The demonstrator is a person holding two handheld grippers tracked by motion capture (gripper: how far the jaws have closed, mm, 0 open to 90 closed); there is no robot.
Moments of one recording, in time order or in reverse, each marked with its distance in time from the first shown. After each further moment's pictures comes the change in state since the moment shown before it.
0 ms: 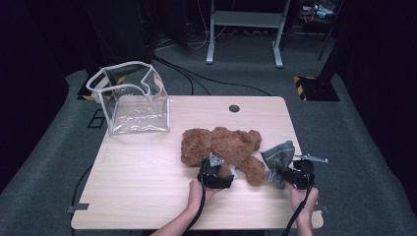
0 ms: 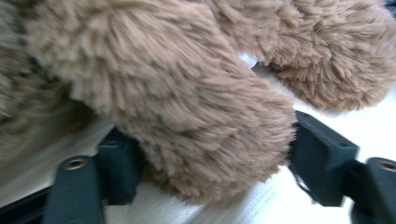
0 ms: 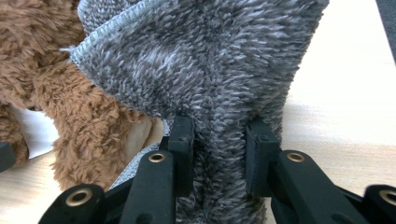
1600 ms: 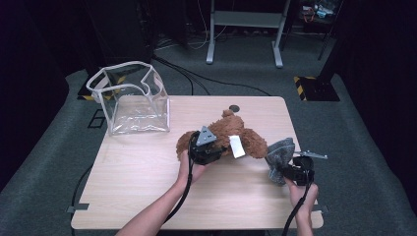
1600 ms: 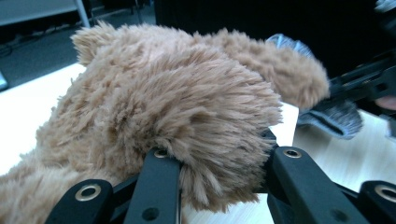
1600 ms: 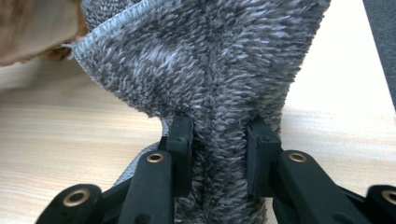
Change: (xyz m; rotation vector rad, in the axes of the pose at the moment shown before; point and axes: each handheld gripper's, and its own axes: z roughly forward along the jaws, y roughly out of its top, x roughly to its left) left arm 0.018 0.083 -0.077 -0.269 -0.089 0.217; right arm 0.004 0.011 -0.001 -0.009 -0.017 -0.009
